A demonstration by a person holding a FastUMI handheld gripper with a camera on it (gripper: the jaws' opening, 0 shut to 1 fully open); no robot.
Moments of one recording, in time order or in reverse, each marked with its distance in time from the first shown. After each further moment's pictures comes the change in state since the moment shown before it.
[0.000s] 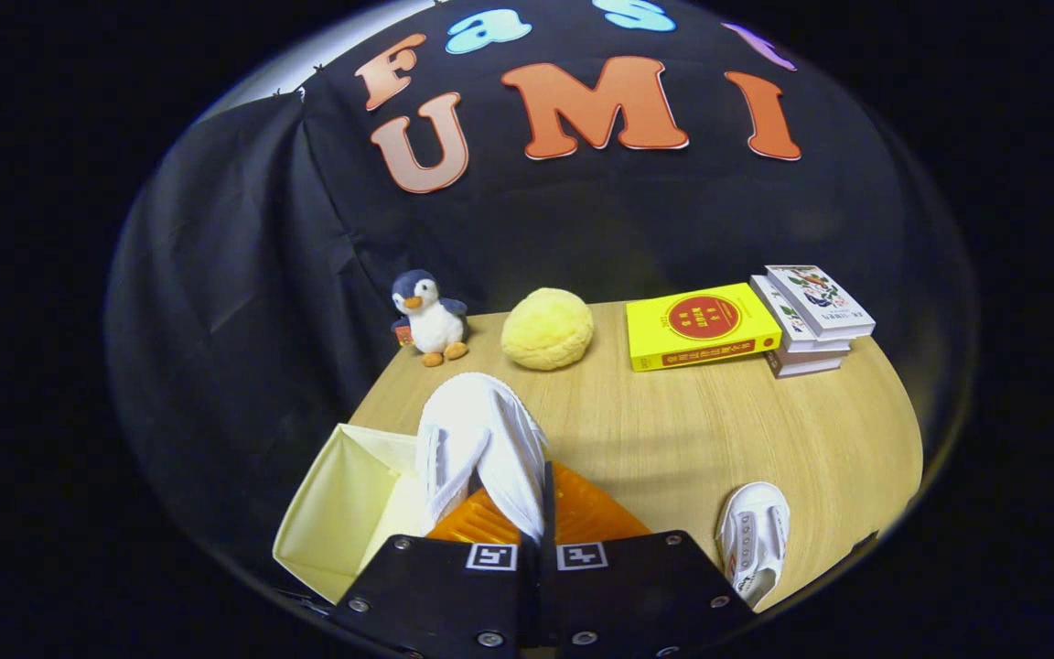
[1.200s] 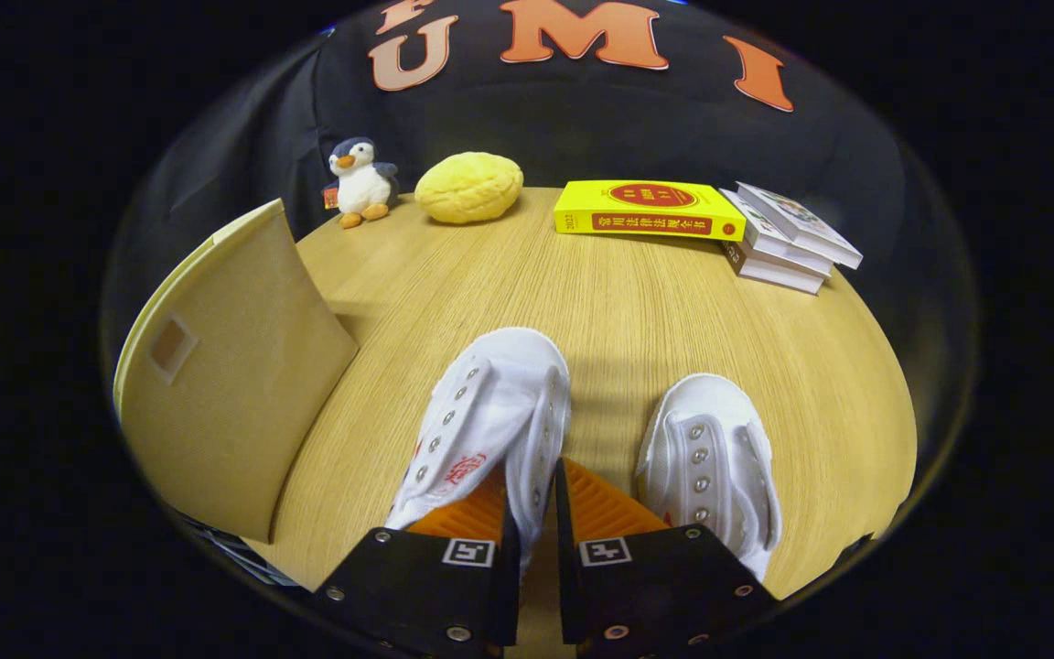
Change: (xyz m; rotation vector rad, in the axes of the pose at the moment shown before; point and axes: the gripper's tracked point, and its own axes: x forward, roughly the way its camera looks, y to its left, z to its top) arm 0.058 -0.160 -0.178 -0.178 0.177 -0.188
